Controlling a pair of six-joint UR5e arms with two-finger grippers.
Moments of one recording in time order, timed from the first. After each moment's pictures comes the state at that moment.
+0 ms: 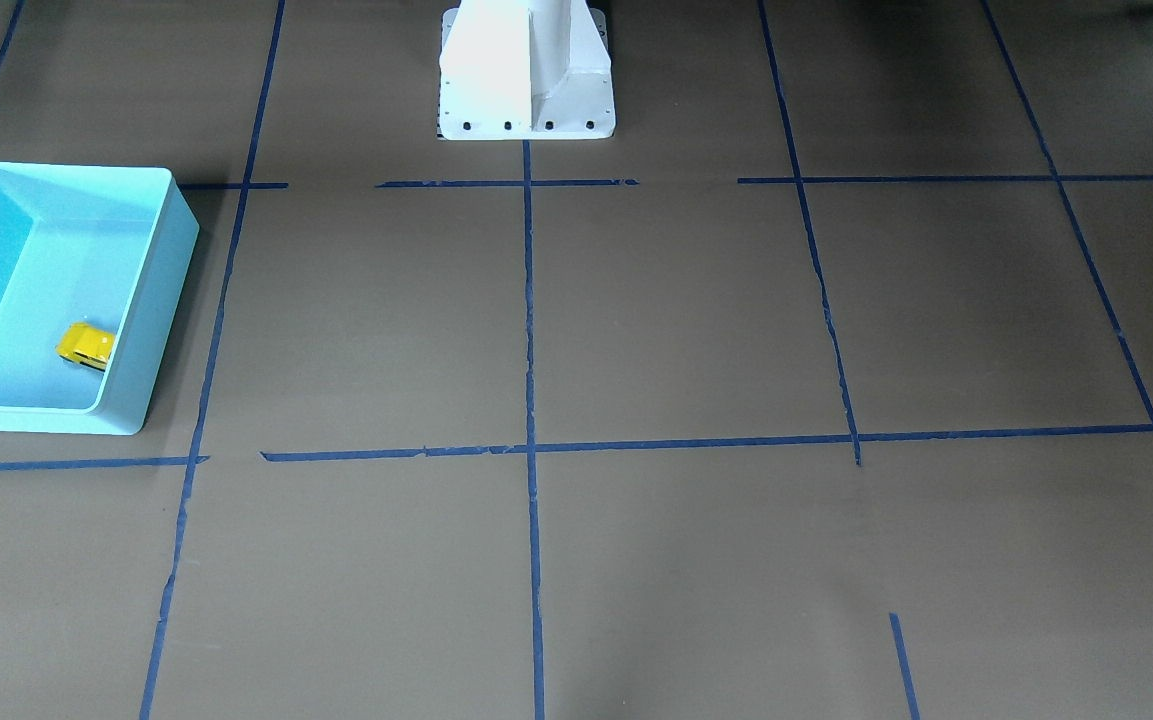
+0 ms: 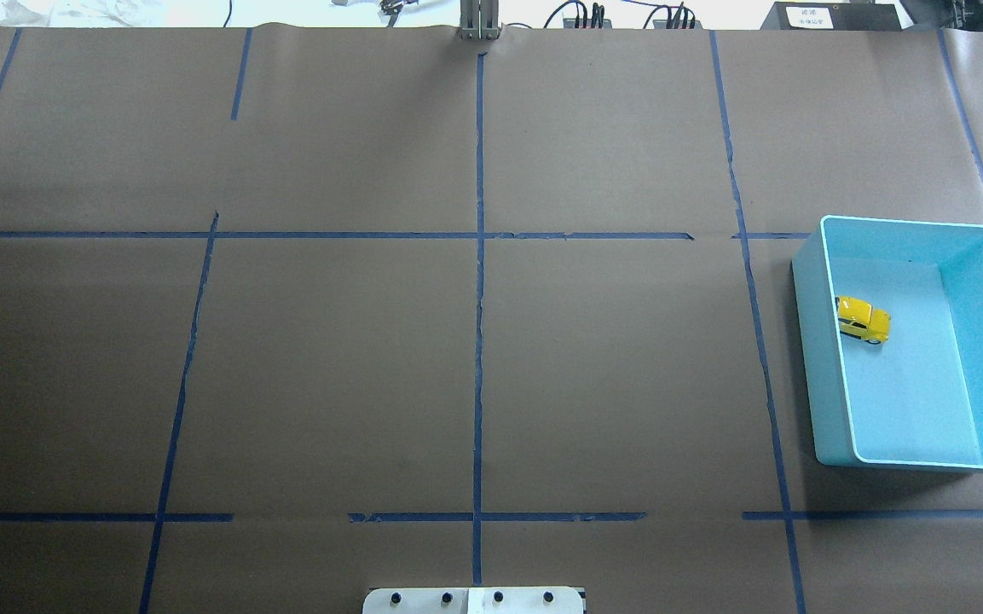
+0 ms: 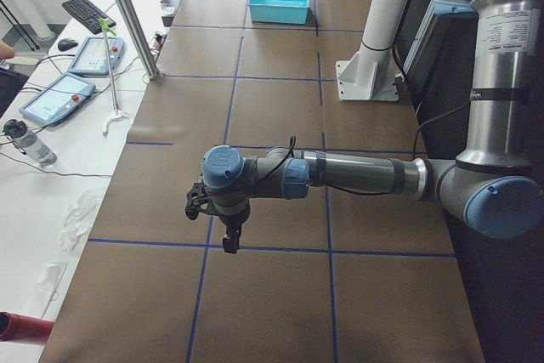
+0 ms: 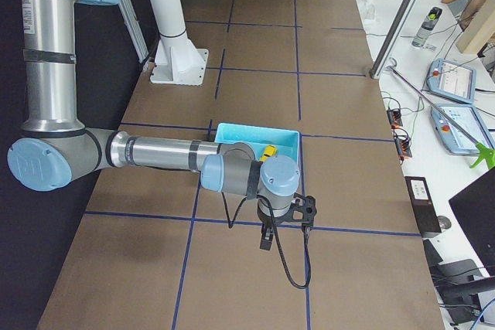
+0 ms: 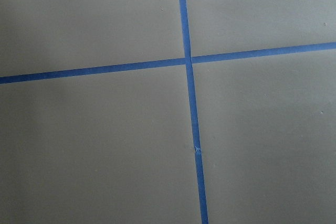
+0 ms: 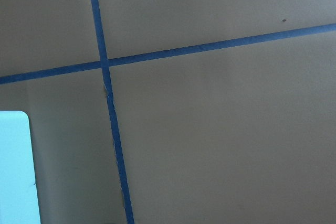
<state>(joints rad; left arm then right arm) -1.58 -1.54 -1.67 -1.50 -2.36 0.12 1.66 -1.63 1.60 -1.62 2.31 0.07</state>
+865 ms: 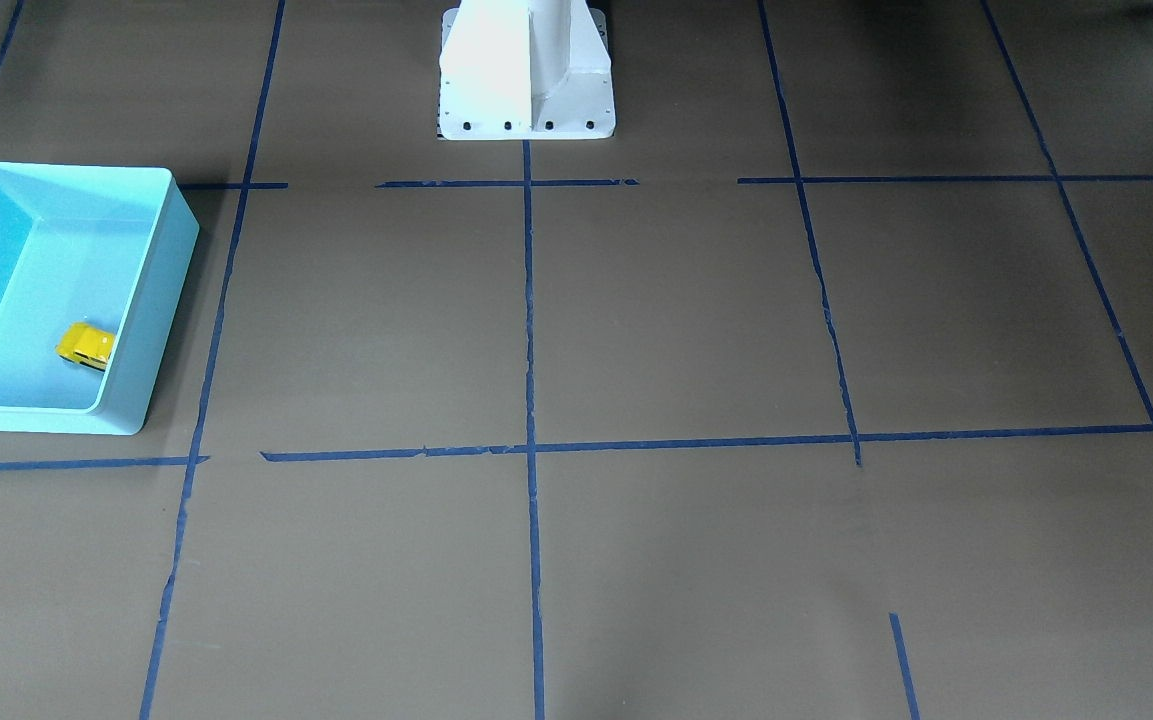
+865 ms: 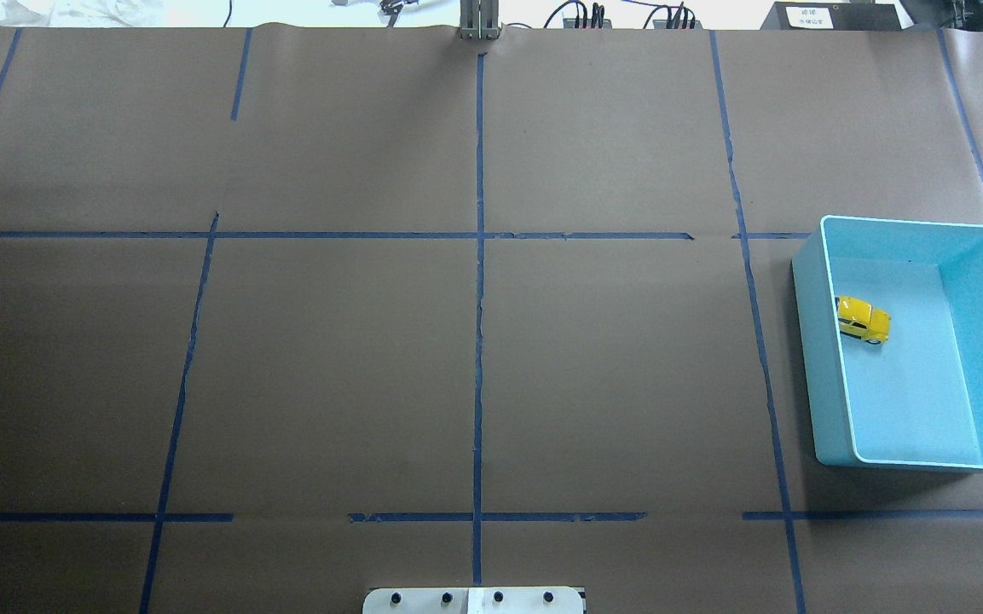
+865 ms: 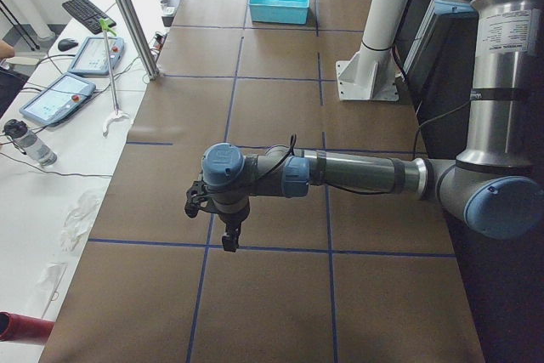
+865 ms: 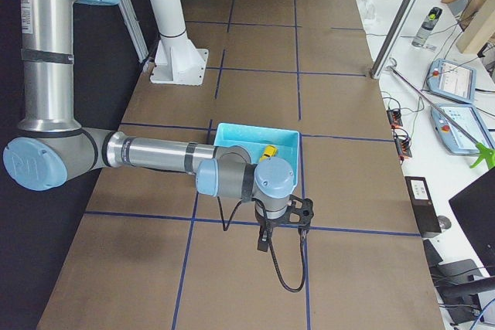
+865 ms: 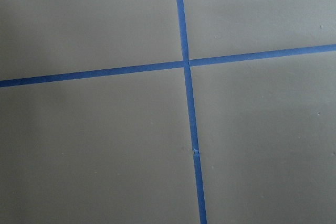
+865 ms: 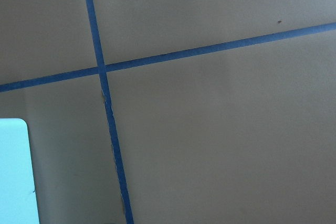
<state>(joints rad) -1.58 -1.54 -1.68 -1.50 -2.36 0.12 1.66 -1.64 1.60 -1.58 2.31 0.10</state>
